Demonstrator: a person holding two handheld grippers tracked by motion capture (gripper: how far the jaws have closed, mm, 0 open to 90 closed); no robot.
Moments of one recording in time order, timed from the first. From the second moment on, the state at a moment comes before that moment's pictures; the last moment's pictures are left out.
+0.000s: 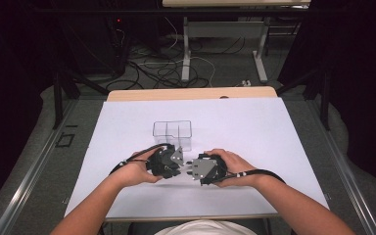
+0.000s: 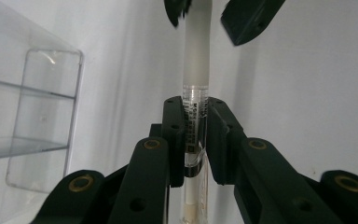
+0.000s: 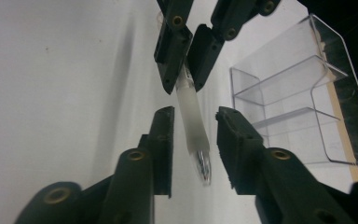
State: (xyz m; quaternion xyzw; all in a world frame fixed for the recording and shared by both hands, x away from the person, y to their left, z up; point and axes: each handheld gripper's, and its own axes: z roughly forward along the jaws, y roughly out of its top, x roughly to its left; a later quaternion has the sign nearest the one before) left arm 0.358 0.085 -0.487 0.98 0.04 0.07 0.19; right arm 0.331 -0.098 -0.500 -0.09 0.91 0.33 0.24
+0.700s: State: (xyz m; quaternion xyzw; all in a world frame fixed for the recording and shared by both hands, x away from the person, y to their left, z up) left arm 0.376 0.106 -0.469 0.96 0.15 0.08 0.24; right arm 0.352 -0.125 -0.512 0.09 0.90 0.36 0.23
